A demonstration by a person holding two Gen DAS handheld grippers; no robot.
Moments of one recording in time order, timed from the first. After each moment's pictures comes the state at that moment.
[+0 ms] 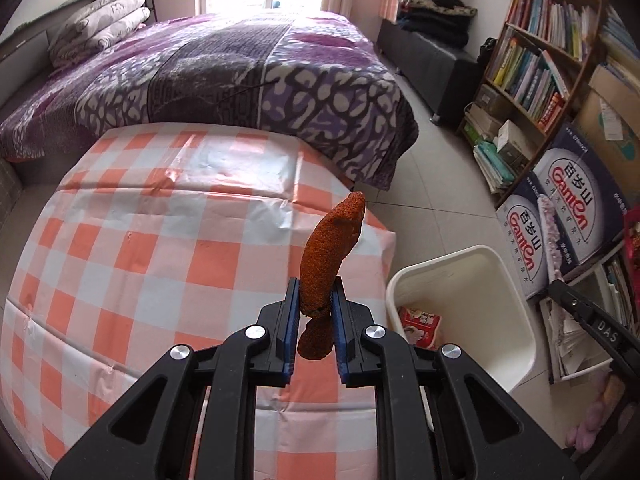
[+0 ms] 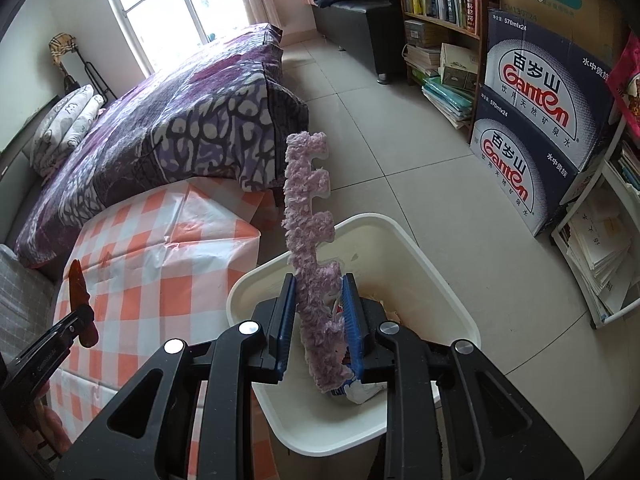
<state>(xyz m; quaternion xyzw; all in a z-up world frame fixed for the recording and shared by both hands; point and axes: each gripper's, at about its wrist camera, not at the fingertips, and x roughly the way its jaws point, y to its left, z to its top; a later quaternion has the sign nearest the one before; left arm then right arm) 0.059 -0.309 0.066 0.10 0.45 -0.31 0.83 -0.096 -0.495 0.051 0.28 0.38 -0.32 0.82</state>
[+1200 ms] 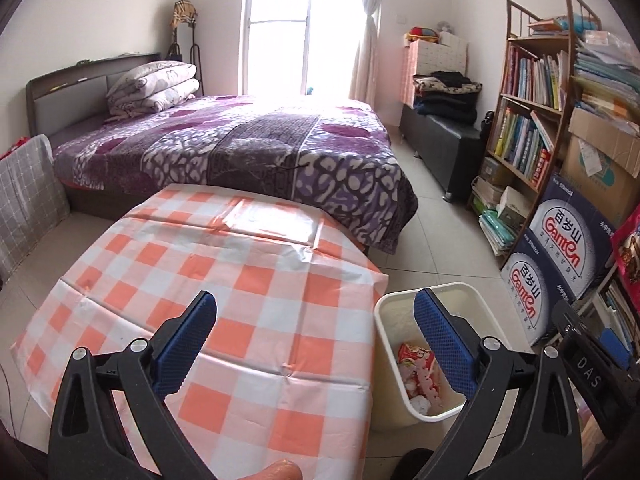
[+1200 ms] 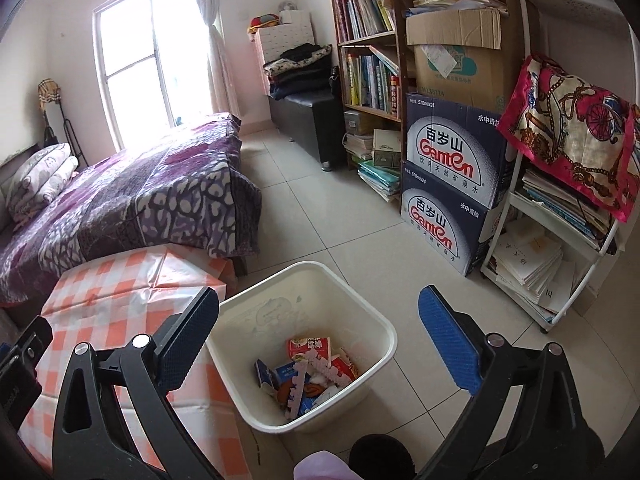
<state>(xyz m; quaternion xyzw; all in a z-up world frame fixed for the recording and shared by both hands) -0.059 -0.236 0.118 0.05 0.31 -0.25 0.92 -0.195 -0.405 0.092 0.19 0.23 -0.43 0.85</state>
